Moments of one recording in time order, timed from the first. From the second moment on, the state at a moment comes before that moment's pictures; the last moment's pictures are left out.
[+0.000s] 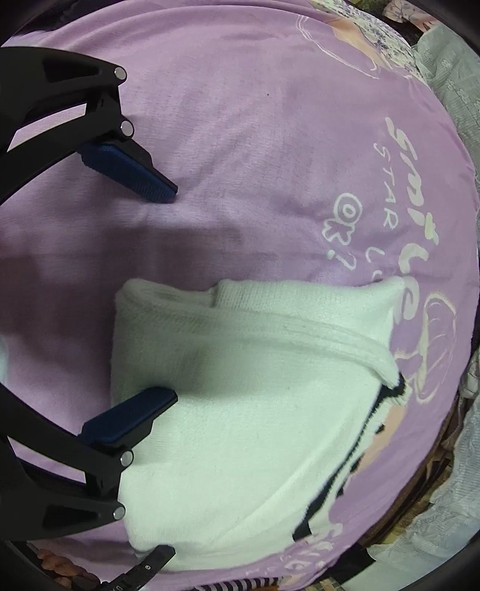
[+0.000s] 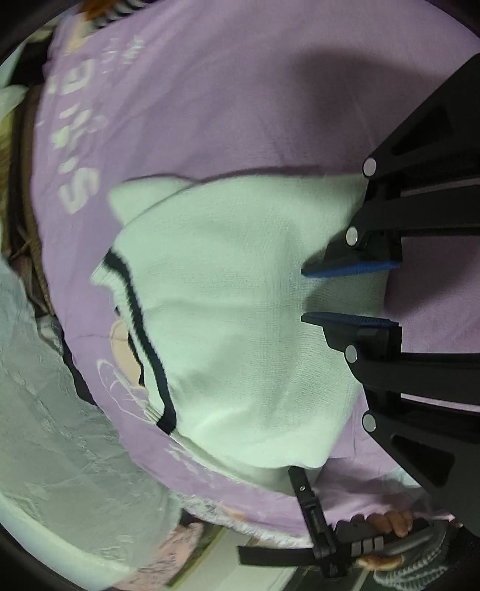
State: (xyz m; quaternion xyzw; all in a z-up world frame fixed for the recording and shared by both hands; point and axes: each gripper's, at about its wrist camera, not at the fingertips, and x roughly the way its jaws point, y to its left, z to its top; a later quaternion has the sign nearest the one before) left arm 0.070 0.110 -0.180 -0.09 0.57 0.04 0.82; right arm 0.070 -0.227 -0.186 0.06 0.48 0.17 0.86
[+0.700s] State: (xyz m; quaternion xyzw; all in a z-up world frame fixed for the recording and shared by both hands) left arm 0.071 0.105 -0.185 -0.07 0.57 0.06 0.82; right arm 0.075 -0.153 -0.199 0.00 0.51 0.23 0.83
